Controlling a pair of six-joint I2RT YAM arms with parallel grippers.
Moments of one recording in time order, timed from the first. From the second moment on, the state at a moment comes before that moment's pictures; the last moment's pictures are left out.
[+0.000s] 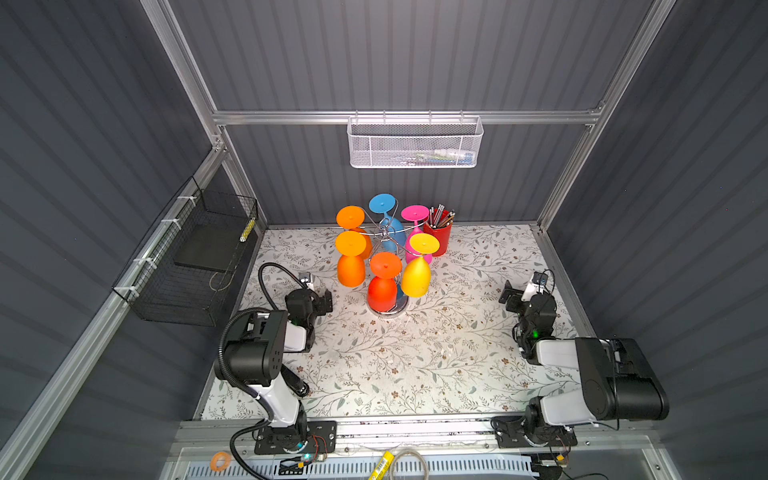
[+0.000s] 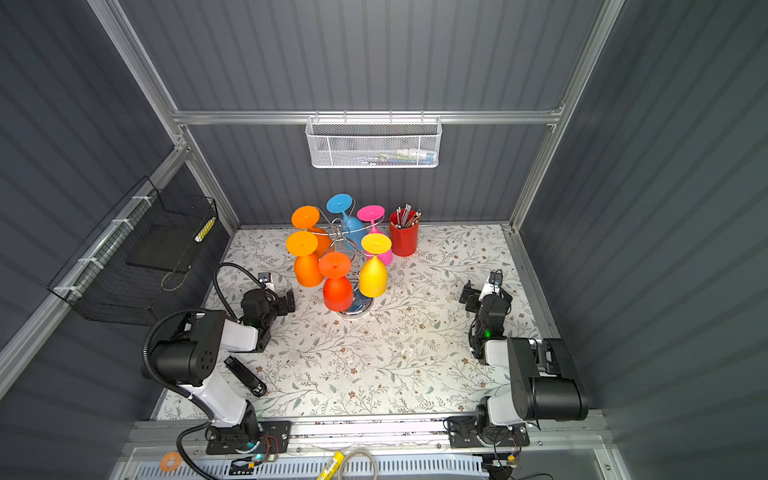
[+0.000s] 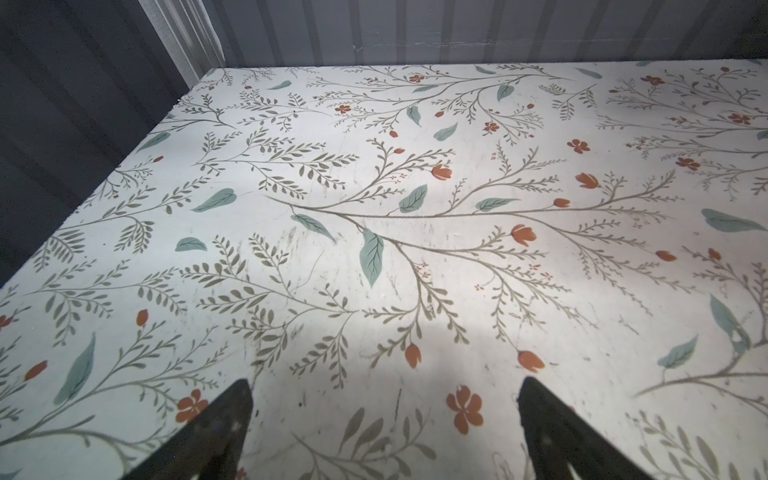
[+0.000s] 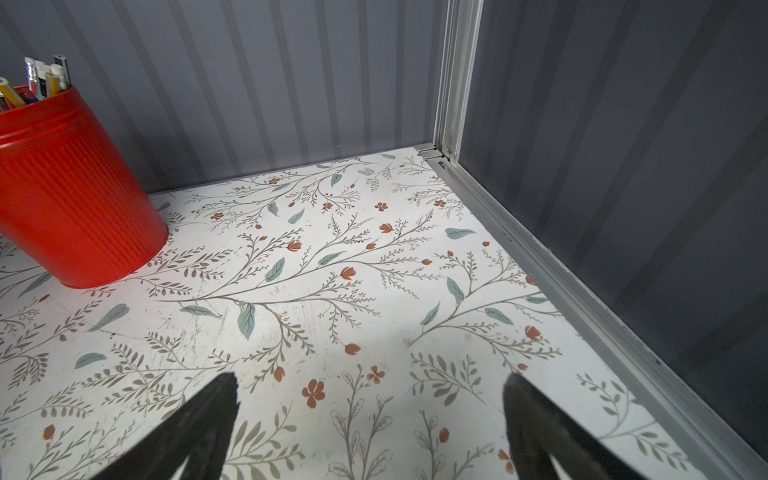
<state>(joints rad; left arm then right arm) -0.06 1.72 0.46 0.82 -0.11 0.01 -0.03 1.45 0.29 0.93 0.20 0.08</state>
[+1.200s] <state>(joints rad) -0.06 1.72 0.46 0.81 -0.11 0.01 0.03 1.45 0.26 1.00 0.25 0.05</state>
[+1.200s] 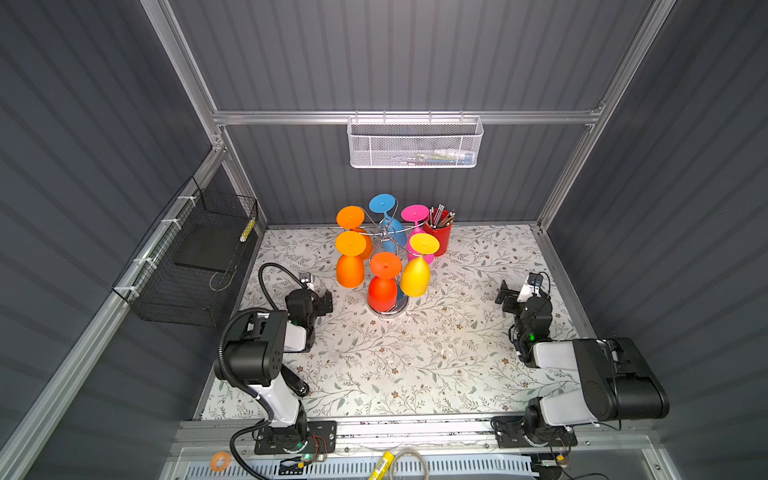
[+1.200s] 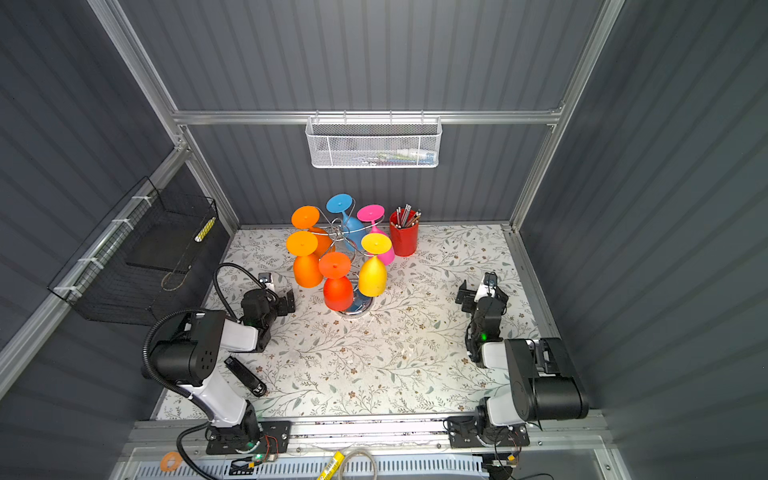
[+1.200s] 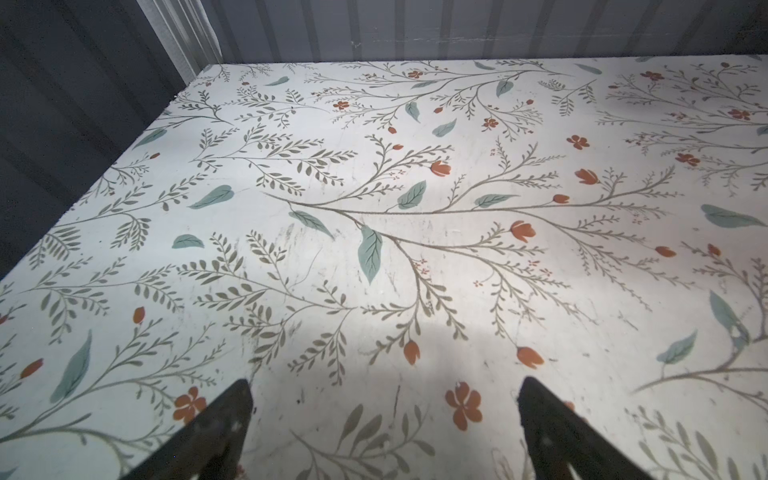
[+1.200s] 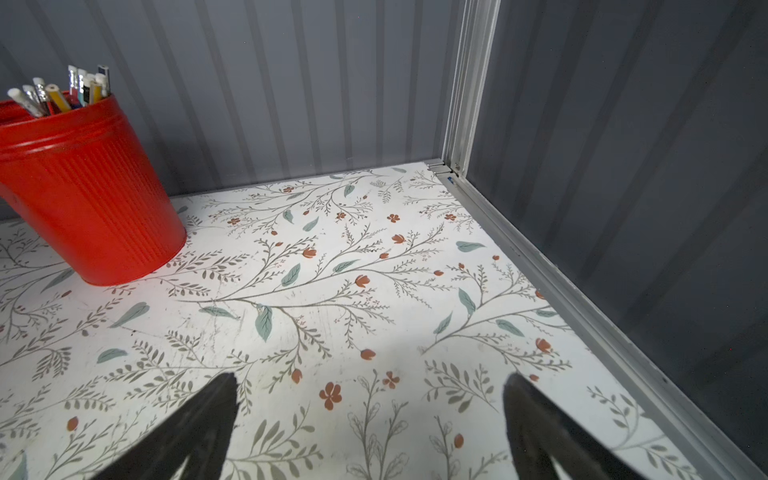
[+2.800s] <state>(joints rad) -0.05 1.45 0.89 0.02 -0.32 -0.24 0.11 0.91 0.44 0.29 0.29 0.24</state>
